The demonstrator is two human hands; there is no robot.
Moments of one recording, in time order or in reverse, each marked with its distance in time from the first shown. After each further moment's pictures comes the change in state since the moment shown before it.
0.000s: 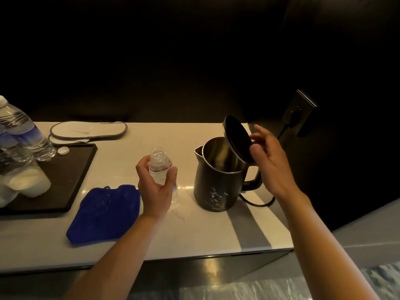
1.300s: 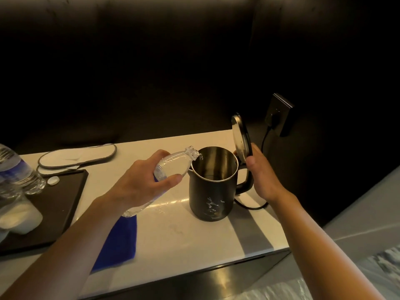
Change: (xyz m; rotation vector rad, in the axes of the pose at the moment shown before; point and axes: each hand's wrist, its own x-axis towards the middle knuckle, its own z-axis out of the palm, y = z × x) left_hand 0.084 0.065 -0.025 0.622 -0.857 0.095; right_hand -0.003 0.011 -0.001 0.098 -0.114 -0.056
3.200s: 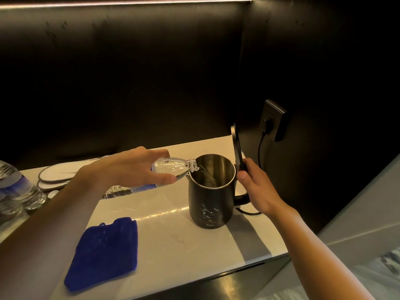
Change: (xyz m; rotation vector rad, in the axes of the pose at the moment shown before) left_hand 0.031 0.048 -0.063 0.414 -0.387 0.028; right_hand -0.017 0.004 0.007 -0.116 0.091 0.144
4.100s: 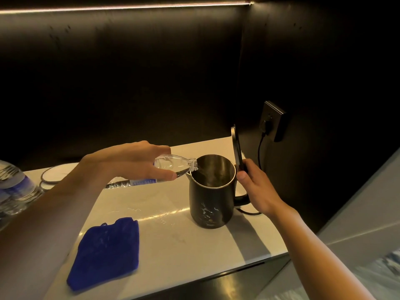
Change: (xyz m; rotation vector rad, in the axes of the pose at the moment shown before) left_hand 0.004 0.008 -0.016 0.121 -0.010 0.007; right_hand -0.004 -0.006 0.000 -0.010 0.004 -0.001
